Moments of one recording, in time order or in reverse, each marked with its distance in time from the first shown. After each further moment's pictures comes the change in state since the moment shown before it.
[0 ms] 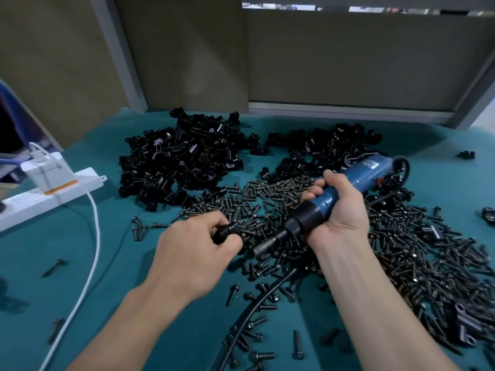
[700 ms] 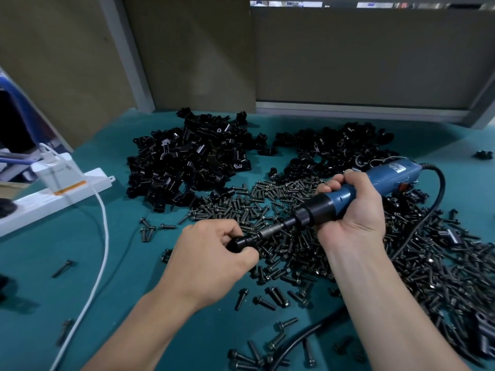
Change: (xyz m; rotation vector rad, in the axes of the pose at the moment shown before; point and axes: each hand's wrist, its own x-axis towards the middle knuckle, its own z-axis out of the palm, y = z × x) left_hand -0.004 0.004 0.003 -0.268 -0.093 -0.047; right_hand 0.002 -0.001 0.005 0.108 -0.008 -0.072
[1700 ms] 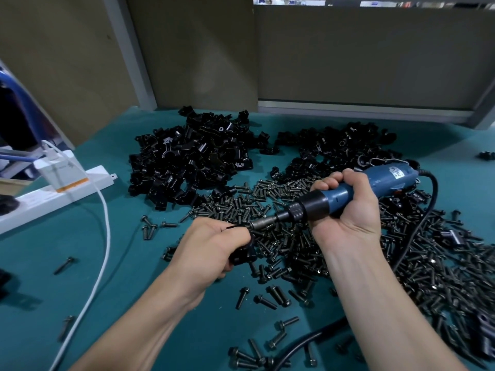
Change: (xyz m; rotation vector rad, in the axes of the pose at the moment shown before) left_hand 0.008 0.004 0.000 -0.535 -0.109 -0.195; right_hand 0.000 0.006 0.000 0.084 -0.052 0.059
